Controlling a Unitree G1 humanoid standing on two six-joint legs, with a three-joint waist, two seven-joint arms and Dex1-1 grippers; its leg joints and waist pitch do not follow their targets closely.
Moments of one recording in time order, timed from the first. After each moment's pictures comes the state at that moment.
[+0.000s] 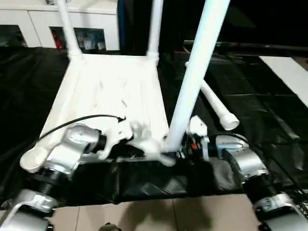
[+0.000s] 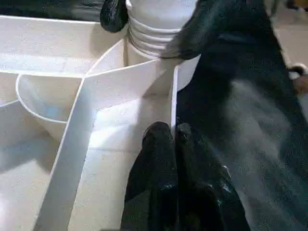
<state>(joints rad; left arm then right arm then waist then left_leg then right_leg) -0.49 0.43 -0.27 0.37 0.02 0.24 -1.18 -0.50 -0.20 0.15 0.63 0.11 0.06 0.99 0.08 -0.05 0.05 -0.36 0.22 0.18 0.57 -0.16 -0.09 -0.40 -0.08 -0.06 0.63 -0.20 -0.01</state>
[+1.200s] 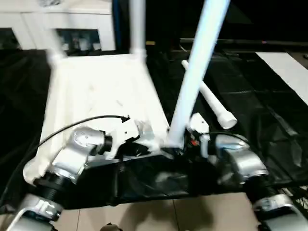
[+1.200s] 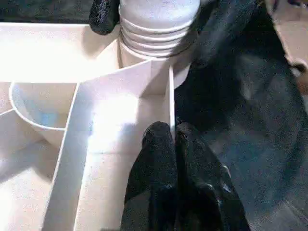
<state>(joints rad) -0.47 0.46 -0.30 0.30 0.01 0.25 -1.25 -0.50 -0.29 0.21 0.59 0.13 0.04 1.19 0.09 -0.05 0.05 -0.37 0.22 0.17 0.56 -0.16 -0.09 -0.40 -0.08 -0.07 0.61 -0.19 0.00</state>
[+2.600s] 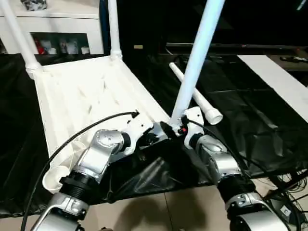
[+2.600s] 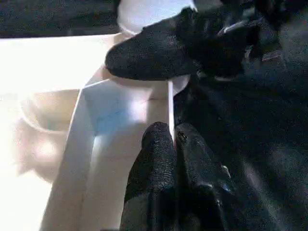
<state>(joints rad) -0.49 0.27 -0.28 0.35 0.11 0.33 -0.89 -0.54 -0.06 0.05 0.74 0.08 0.03 0.58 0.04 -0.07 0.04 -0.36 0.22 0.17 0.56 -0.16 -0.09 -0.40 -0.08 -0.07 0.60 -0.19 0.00</state>
